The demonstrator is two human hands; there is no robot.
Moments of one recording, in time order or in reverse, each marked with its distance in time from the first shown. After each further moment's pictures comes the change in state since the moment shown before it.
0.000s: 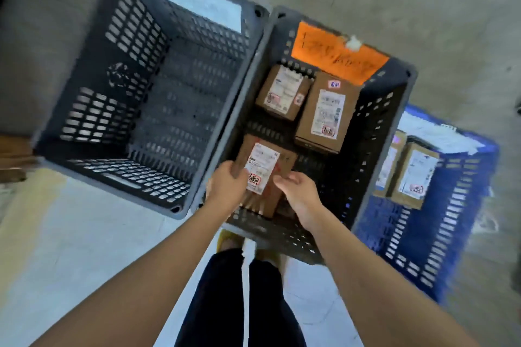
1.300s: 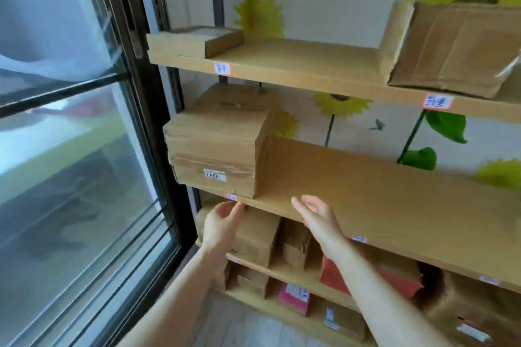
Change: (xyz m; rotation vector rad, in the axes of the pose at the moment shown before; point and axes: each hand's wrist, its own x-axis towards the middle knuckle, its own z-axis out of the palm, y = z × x) left_hand -0.717 -0.580 -0.608 -1.140 1.528 -0.109; right_hand -0.874 0.172 0.620 -0.864 -1.141 -1.112
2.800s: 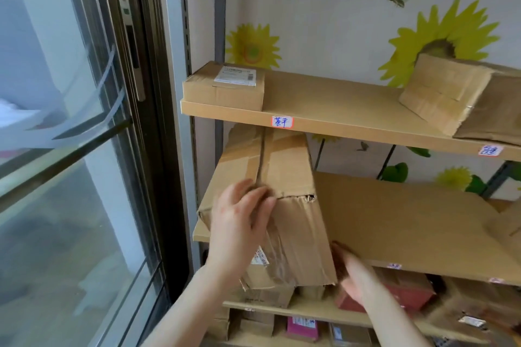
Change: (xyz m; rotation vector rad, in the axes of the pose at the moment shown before) left_hand 0.103 0.093 -0.118 0.299 -0.085 0.903; right_hand 0.035 -0.004 0.084 0.522 0.342 0.338
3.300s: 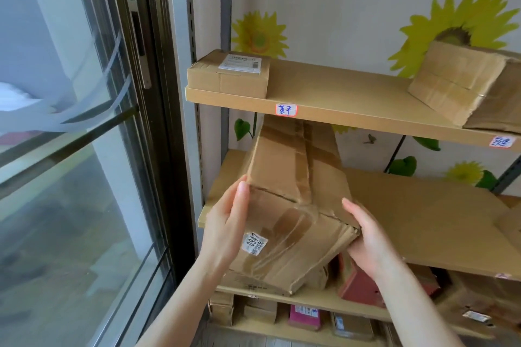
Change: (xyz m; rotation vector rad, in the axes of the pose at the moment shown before) left_hand -0.017 -0.002 -0.011 -0.598 -0.124 -0.478; right_hand -0.061 -0.056 0.025 0.150 -0.246 -0.178
